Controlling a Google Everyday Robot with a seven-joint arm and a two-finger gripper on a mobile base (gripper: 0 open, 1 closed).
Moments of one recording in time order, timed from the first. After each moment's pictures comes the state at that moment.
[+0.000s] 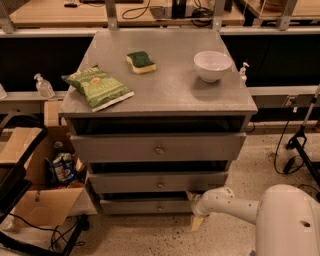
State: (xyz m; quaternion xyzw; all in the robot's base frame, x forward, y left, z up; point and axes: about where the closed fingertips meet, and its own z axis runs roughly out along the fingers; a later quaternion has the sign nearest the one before) arm 0.596 -0.157 0.202 -0.72 0.65 0.02 0.22
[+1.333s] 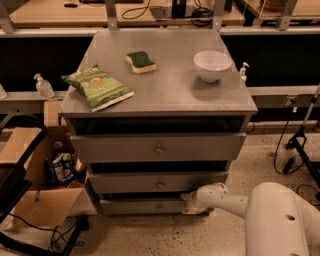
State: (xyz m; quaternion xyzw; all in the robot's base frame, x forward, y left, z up) arm 0.611 -0.141 0.187 -0.74 0.64 0.03 0.20
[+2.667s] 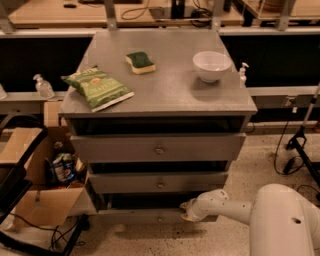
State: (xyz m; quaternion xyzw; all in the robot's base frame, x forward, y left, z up) arm 0.579 -0.135 0.180 -0.74 0.64 0.04 0.20
